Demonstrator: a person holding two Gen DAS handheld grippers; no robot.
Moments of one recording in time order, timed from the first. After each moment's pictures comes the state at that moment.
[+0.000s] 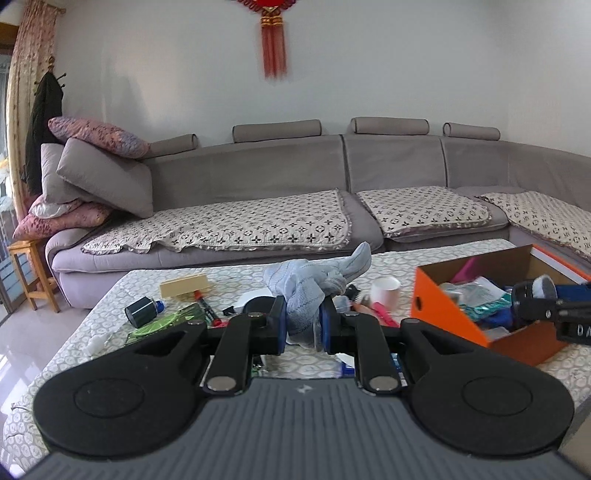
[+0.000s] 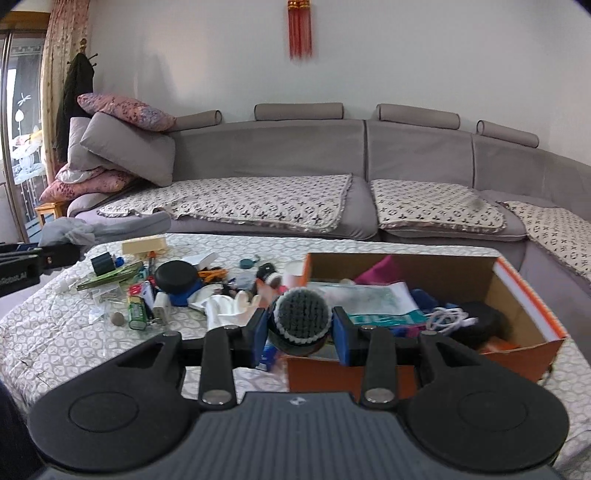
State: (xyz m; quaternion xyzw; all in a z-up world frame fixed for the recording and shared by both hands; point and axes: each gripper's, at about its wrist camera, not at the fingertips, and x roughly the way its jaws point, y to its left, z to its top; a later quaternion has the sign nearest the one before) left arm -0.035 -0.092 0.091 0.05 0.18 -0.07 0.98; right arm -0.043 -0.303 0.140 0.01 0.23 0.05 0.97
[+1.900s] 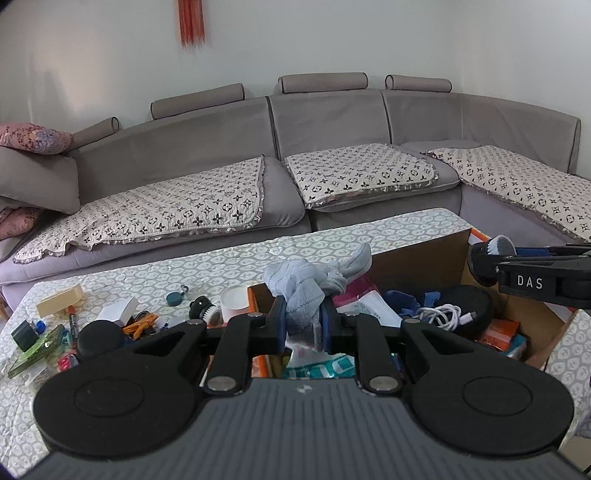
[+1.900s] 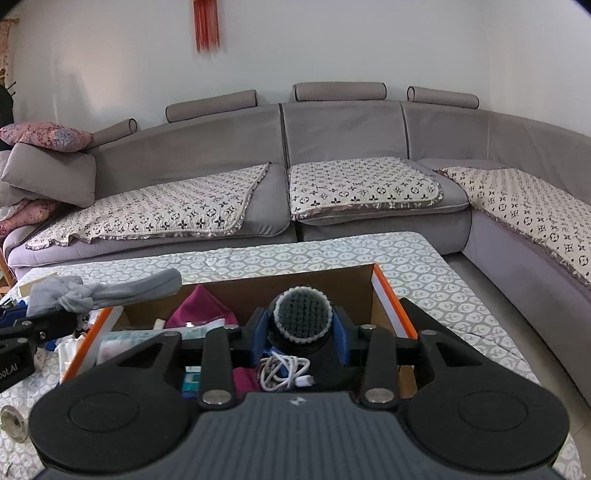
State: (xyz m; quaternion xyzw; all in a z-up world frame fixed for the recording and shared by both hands) left arm 0.036 -0.243 0.071 0.09 0.24 -0.13 0.96; right arm 0.056 -0.455 0.111 0.07 0.26 -0.03 0.96
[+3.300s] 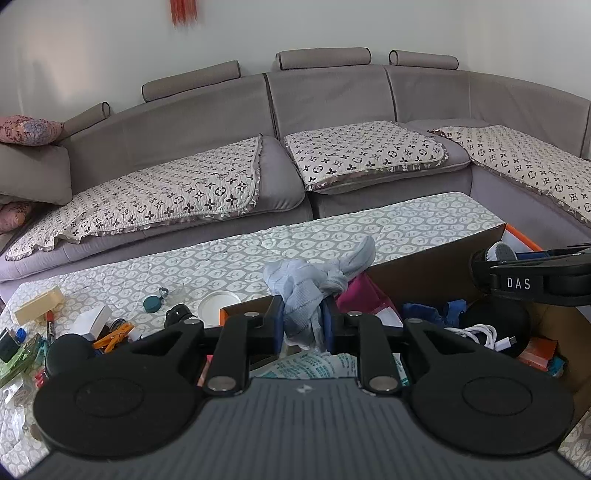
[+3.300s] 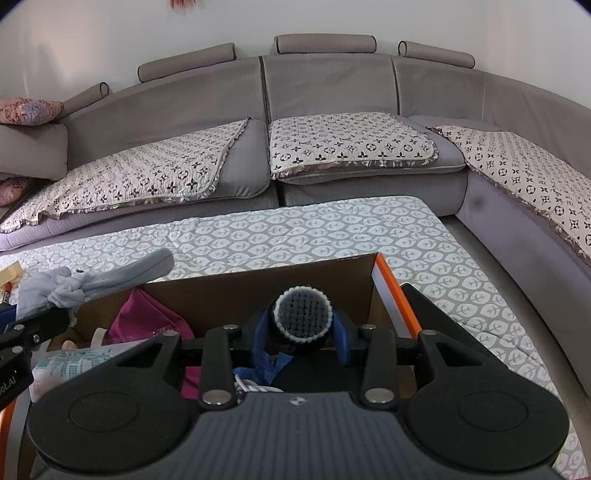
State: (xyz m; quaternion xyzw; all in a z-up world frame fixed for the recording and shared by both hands) left arm 0.076 -0.266 0.063 0.10 0.28 -0.11 0.95; right arm 0.121 -0.463 0.094 0.07 0.33 -0.05 0.94
